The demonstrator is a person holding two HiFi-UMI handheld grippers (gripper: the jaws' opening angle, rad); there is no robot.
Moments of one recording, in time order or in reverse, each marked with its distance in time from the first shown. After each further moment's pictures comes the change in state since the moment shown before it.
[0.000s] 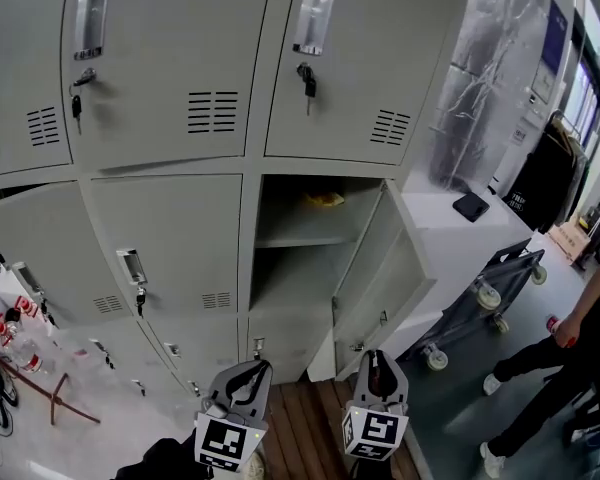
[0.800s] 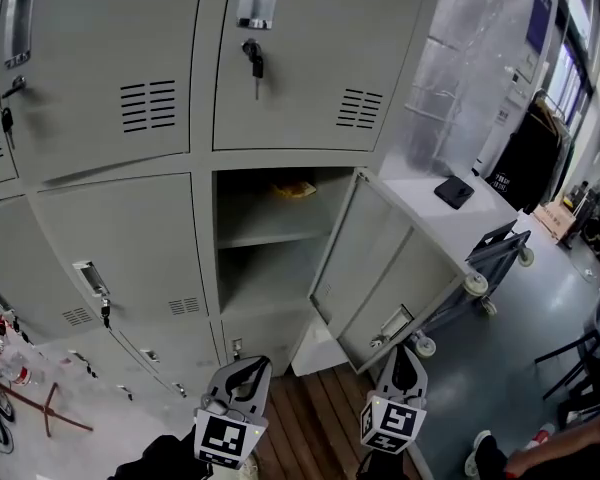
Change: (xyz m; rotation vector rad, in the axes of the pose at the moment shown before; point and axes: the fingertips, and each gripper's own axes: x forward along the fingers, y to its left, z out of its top) left arm 0.068 -0.023 -0.004 0.005 -0.057 -0.089; right arm 0.017 -0.100 -0.022 -0.005 0.045 -0.210
